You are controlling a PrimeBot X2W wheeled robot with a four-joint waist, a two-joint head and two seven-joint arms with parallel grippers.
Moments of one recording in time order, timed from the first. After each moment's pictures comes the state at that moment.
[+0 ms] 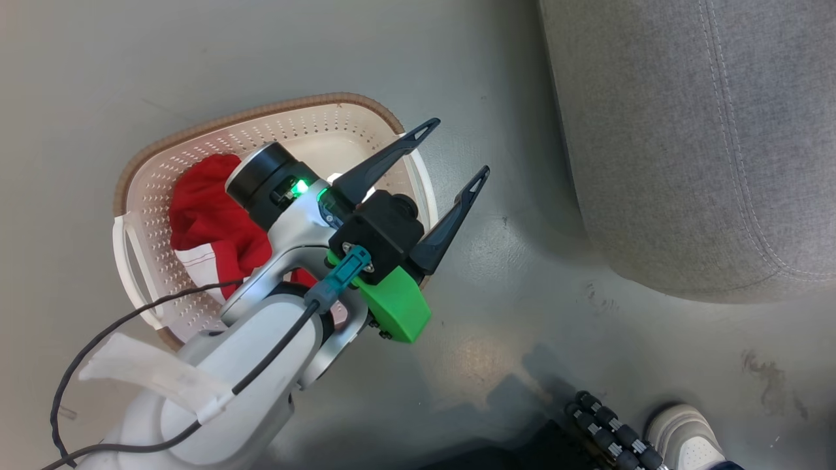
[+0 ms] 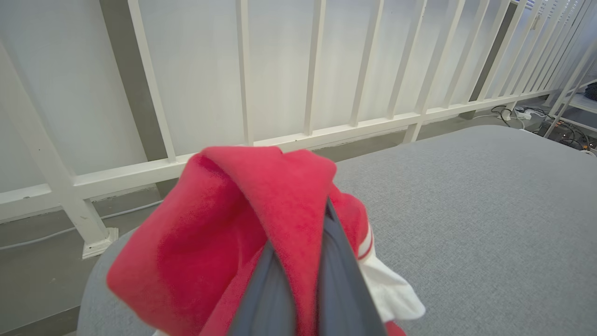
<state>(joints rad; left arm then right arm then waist) -0.62 0.21 -0.78 -0.10 -0.24 -0.07 0.08 -1.06 -0.47 -0.04 0.69 0.42 -0.08 -0.20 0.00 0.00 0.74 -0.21</state>
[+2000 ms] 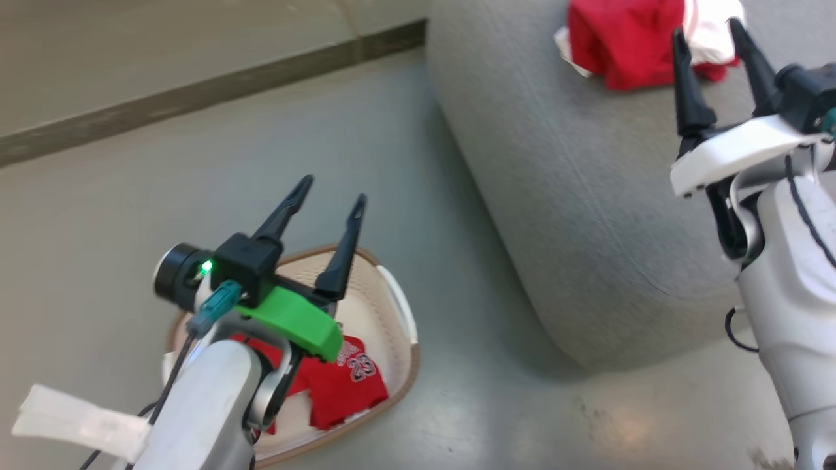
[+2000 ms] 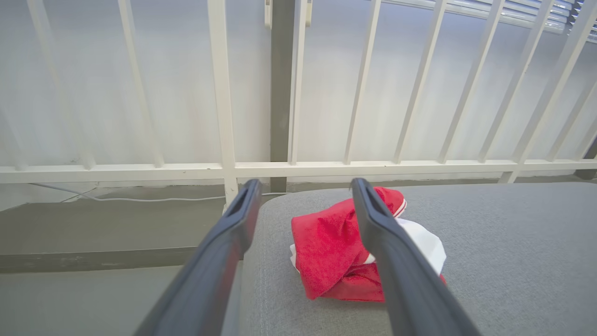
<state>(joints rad) -0.40 0.21 -0.60 0.12 -0.43 0.02 -0.19 -0.62 -0.22 0.18 0.49 0.22 0.06 -0.25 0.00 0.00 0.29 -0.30</state>
